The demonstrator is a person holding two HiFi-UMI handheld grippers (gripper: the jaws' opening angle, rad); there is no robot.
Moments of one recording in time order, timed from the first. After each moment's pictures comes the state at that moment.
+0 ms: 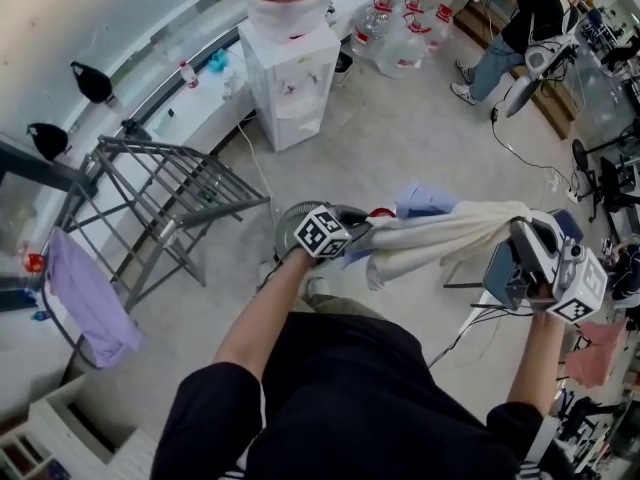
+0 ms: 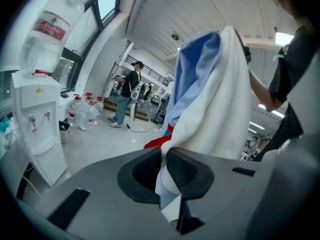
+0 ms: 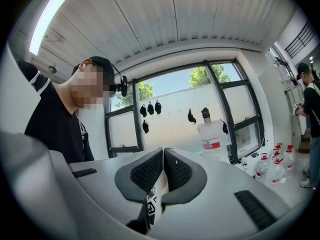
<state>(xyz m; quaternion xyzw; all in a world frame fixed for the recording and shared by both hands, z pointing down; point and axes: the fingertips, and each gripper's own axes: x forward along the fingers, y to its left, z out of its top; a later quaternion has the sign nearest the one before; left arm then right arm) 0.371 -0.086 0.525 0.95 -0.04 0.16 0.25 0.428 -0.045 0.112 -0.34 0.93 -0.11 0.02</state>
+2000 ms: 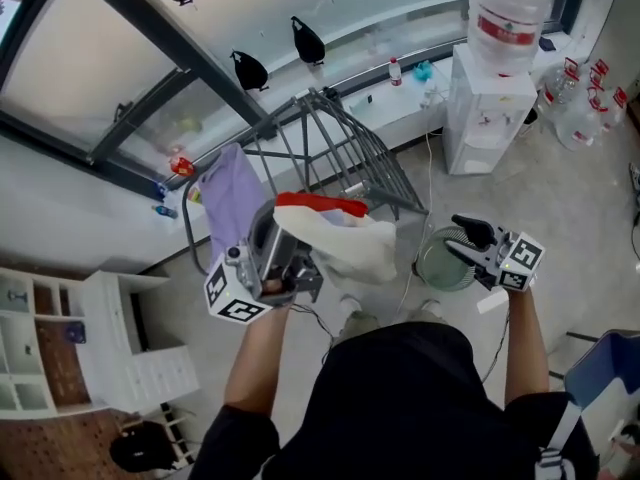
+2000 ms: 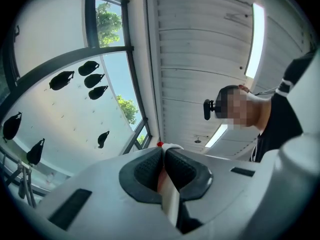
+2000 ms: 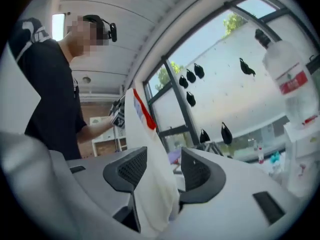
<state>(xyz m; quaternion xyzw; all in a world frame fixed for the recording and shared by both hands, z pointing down) -0.115 0.028 0.092 0.85 -0.41 -0.33 0.04 0.102 -0.061 0.340 -0.02 0.99 -0.16 -0.01</state>
